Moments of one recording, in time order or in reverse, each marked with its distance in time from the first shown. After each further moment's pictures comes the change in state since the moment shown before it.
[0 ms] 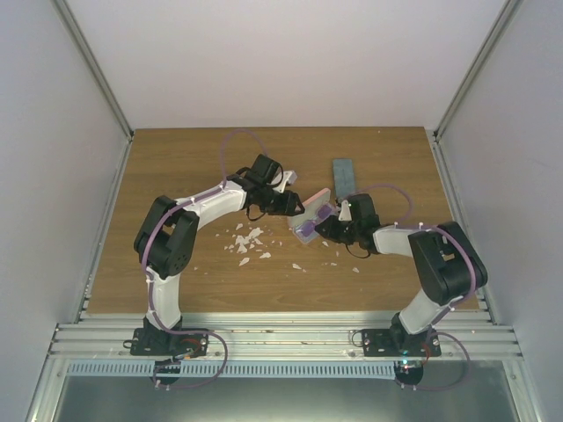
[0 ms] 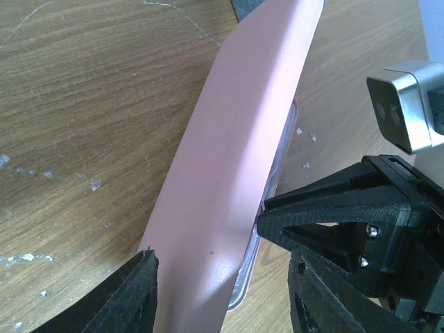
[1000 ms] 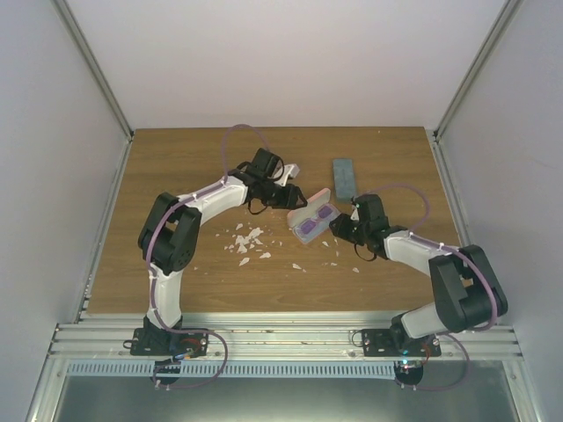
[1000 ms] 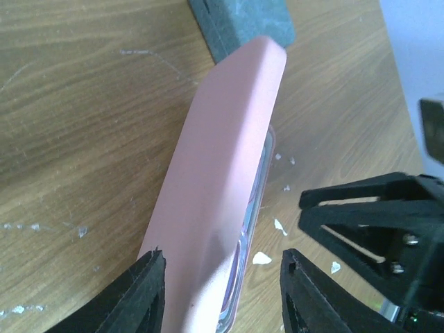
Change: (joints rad) left arm 0.013 0.044 0.068 0.008 0.051 0.018; right arm -0.013 -0.208 -0.029 -0.175 0.250 0.035
